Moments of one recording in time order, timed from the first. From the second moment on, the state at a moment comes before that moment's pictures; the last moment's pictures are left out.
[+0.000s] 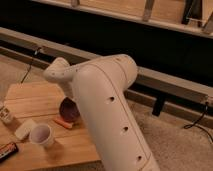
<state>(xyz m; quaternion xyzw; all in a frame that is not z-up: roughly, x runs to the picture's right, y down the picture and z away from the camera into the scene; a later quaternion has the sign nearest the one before) -0.153 0.095 0.830 -0.23 0.28 0.38 0.86</state>
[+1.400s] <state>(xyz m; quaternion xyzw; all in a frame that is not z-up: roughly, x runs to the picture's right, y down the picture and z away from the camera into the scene) -0.382 0.070 0.846 -0.23 0.13 0.29 0.92</state>
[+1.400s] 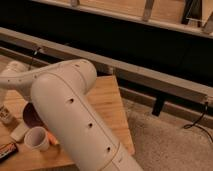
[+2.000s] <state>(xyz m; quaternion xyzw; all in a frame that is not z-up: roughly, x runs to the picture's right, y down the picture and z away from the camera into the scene) -0.387 0.004 0.890 -0.19 0.16 0.35 0.90</state>
